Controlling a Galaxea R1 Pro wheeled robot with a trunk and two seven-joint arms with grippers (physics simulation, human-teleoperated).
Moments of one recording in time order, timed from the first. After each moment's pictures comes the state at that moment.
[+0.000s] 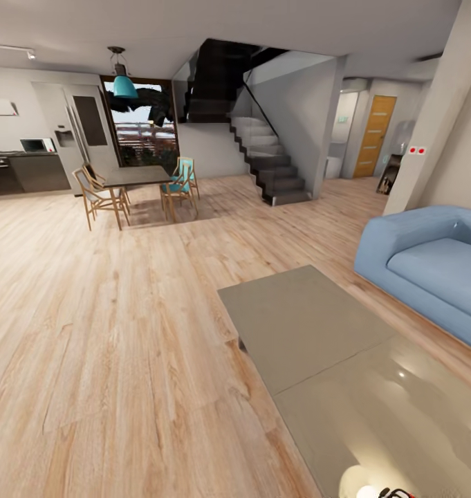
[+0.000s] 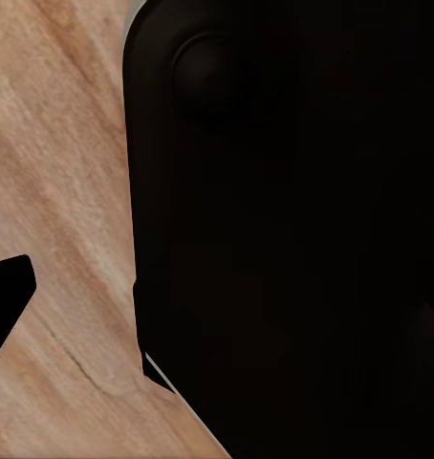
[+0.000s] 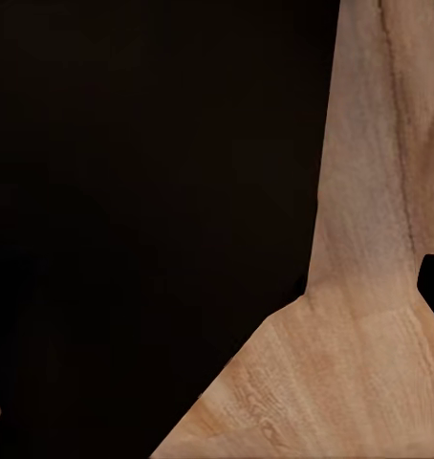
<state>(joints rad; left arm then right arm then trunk) 0.00 0.01 0.00 -0.11 0.01 -0.03 -0.01 -0.01 0.00 0.00 0.00 0.00 -0.01 -0.01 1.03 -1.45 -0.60</state>
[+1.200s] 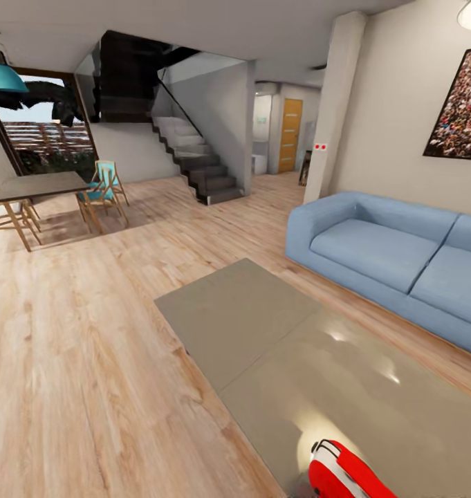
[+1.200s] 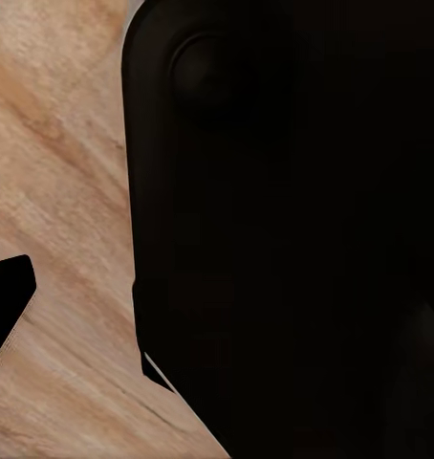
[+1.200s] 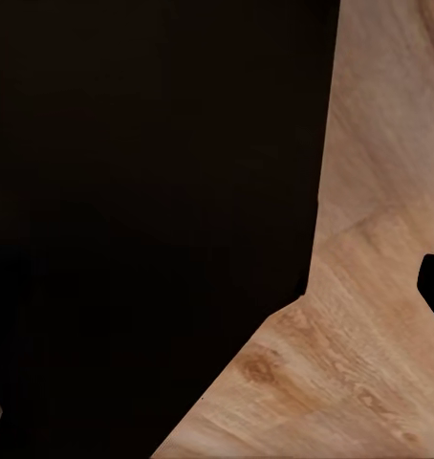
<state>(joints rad) 0.00 0.01 0.00 -0.11 0.01 -0.03 0.00 -0.01 0.00 -0.01 0.00 0.00 -0.01 -0.01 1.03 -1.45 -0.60</state>
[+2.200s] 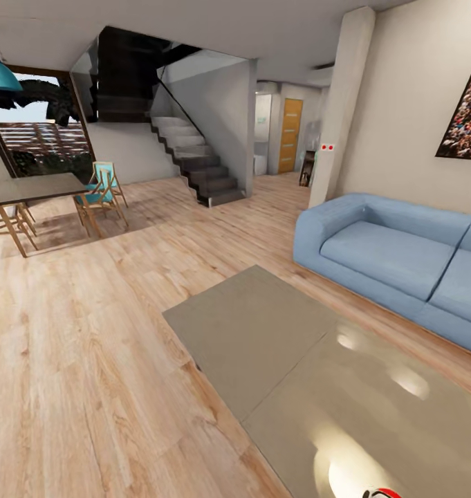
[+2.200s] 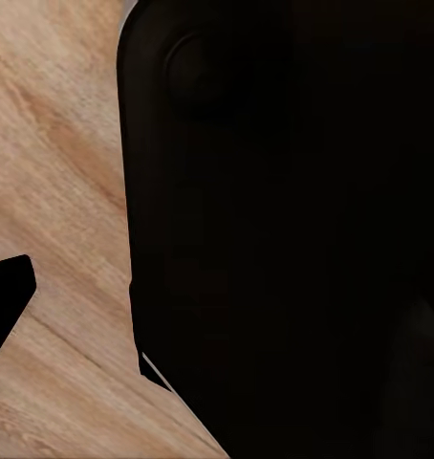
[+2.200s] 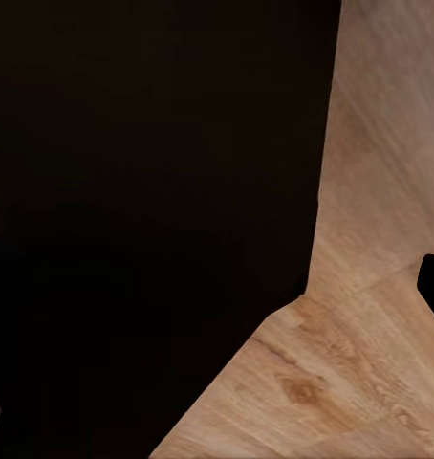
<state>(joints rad) 0.00 0.01 0.00 -0.11 0.01 -0.02 -0.01 -0.01 0.00 0.00 0.00 0.00 -0.01 -0.01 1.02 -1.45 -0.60</state>
